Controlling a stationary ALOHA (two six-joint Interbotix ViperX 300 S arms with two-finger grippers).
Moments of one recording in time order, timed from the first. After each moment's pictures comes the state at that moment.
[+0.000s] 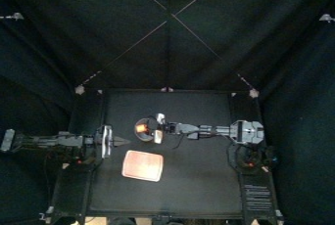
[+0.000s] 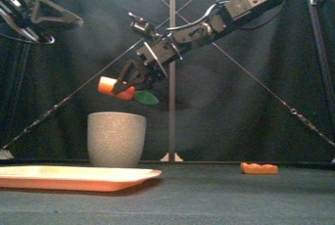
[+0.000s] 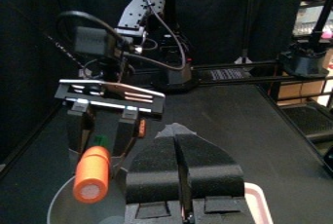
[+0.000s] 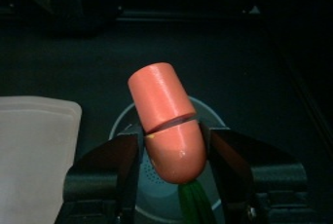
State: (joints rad) left arm 0.06 -1.04 1.25 0.09 -0.21 0.00; right arm -0.21 0.27 0.15 -0.19 0.05 0.03
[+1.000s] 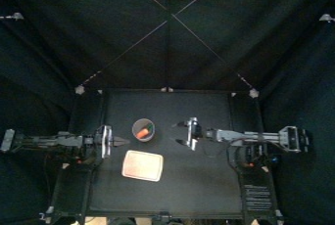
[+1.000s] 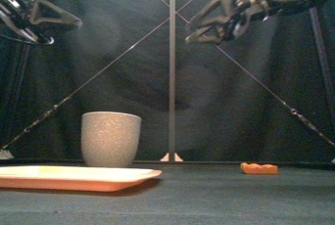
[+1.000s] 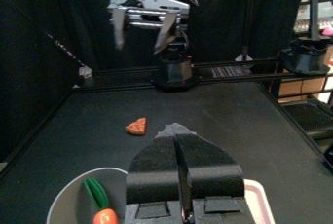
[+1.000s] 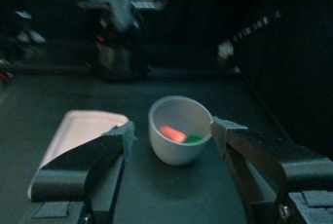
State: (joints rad) left arm 0.06 -1.05 1.25 0.09 -0.20 0.01; right arm -0.13 -0.45 0.79 -0.16 -0.21 0.02
